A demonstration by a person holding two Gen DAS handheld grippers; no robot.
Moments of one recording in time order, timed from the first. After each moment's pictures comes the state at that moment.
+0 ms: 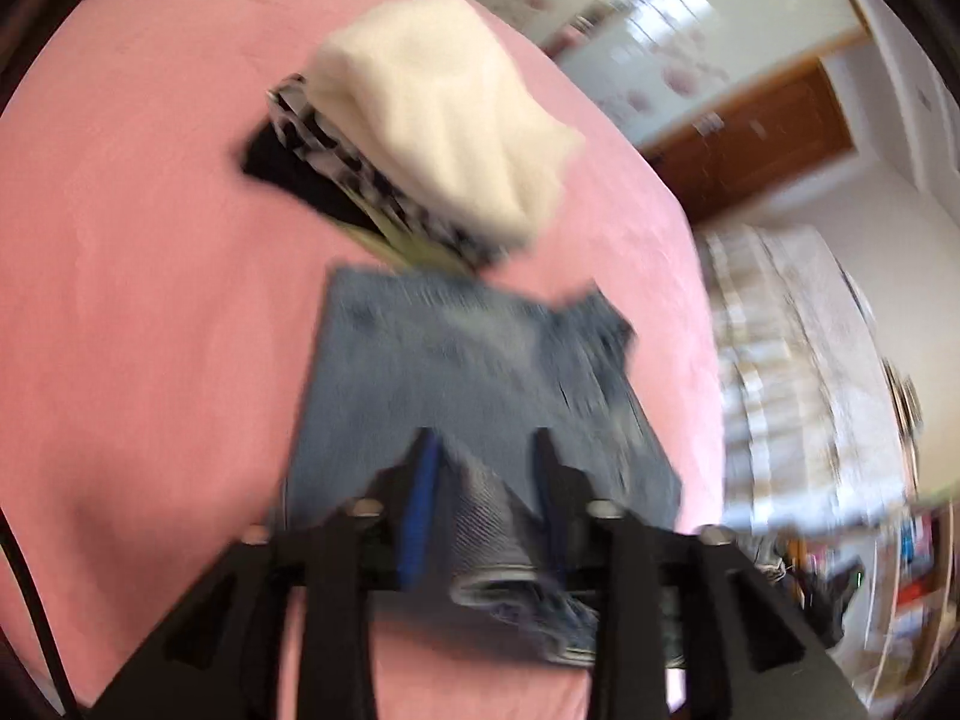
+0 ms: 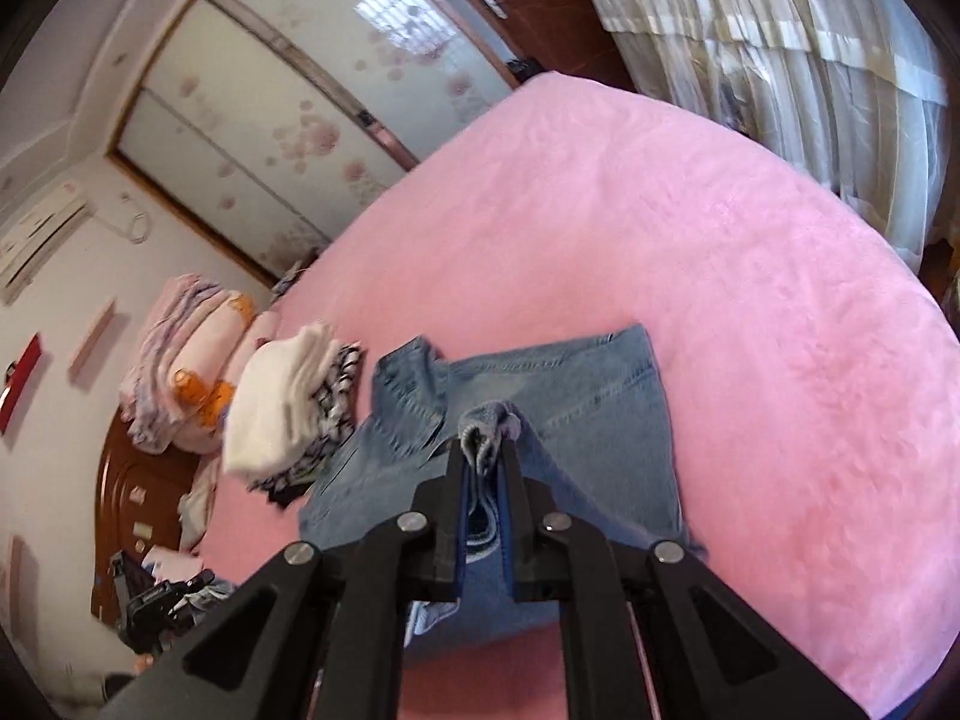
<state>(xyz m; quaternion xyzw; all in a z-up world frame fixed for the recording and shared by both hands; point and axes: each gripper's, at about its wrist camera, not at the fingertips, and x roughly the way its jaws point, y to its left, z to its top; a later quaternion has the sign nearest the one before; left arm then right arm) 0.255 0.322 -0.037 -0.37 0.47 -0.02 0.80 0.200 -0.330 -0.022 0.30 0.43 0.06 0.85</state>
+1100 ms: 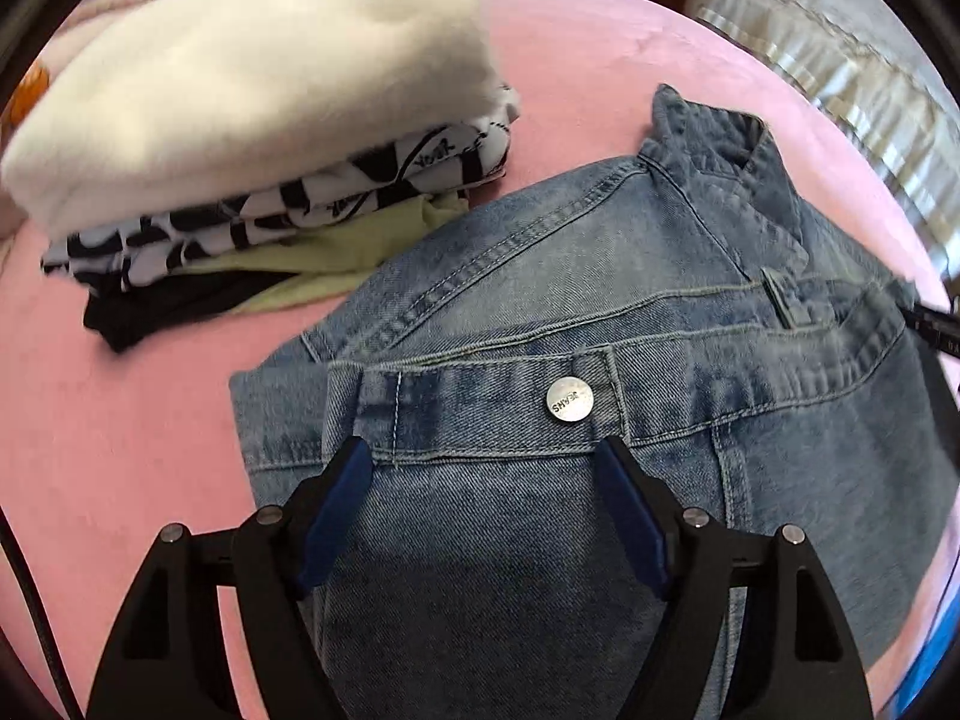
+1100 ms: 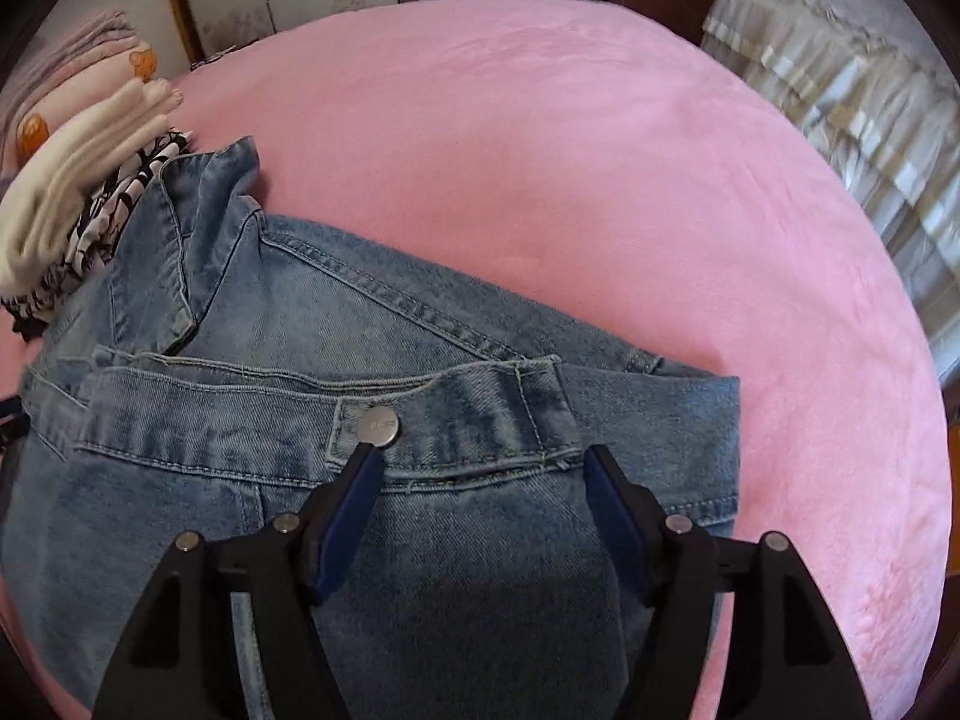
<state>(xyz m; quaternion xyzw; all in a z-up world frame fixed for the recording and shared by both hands) 0.354 0.212 -0.160 0.03 0.54 -0.07 0.84 0.322 -0.227 -0.186 -0.03 0.52 0.04 0.85</state>
